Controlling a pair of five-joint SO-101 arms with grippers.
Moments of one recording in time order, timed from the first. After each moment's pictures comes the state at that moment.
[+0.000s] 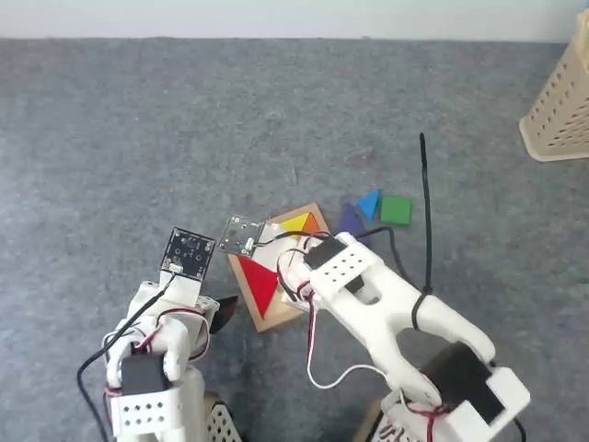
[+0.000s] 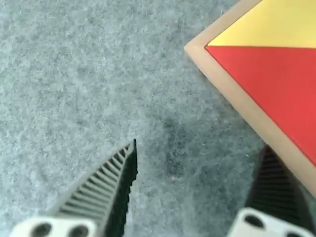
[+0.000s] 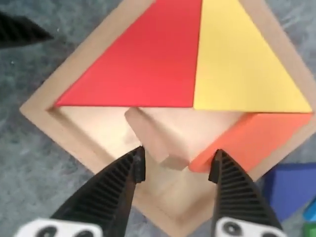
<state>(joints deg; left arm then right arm) -13.0 -103.6 96.8 73.1 -18.3 -43.1 -5.4 42.5 46.8 32.6</state>
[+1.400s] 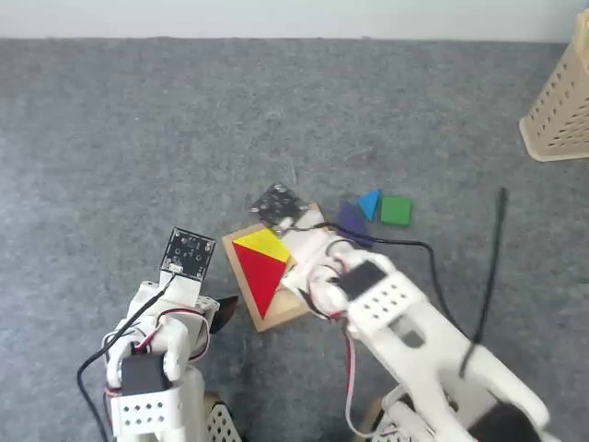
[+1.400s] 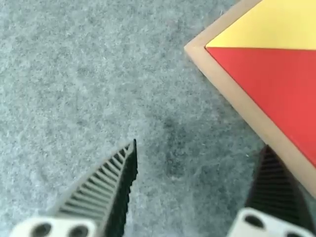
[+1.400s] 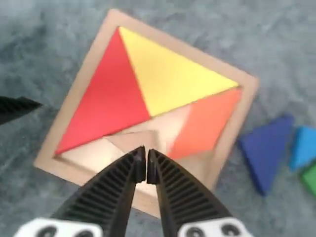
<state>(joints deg) -13.0 -103.6 96.8 73.1 -18.3 -39.9 -31.7 57.8 39.9 10.0</state>
